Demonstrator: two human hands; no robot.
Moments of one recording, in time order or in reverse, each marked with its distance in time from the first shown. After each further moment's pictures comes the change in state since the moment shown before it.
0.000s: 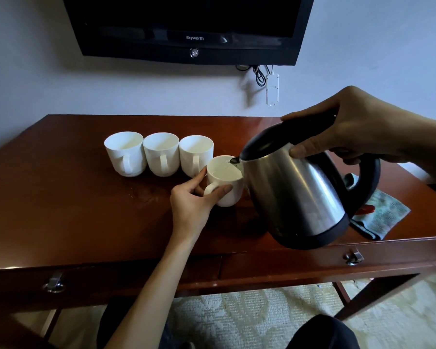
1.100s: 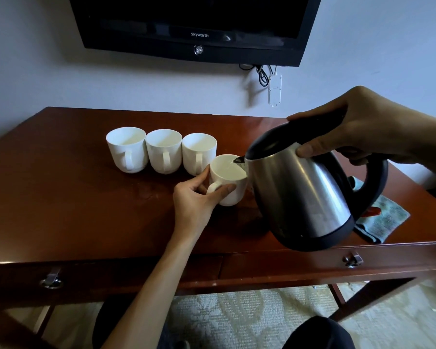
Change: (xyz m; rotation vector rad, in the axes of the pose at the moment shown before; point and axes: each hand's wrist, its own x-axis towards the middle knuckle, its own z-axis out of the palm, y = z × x) left_hand 0.000 0.005 0.000 -0.045 -0.015 -0.011; right_hand 0.004 -0.004 0.000 -0.007 -0.002 0.023
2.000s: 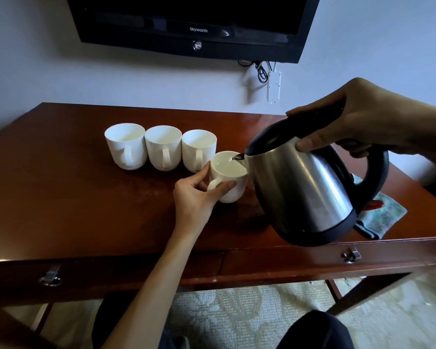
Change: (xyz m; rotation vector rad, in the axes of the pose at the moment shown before) left_hand 0.001 -0.008 -0.001 -0.027 -0.014 -0.001; right_hand 0.001 -0.009 0.001 -0.034 -0.005 0.027
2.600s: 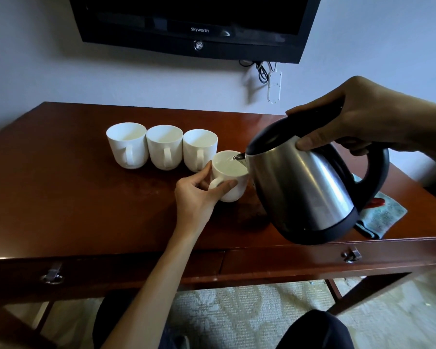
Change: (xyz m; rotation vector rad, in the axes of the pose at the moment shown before) left_hand -0.001 0.005 0.000 -0.021 -0.013 -0.015; right_hand -0.001 -0.005 0.000 -0.019 -0.005 0.007
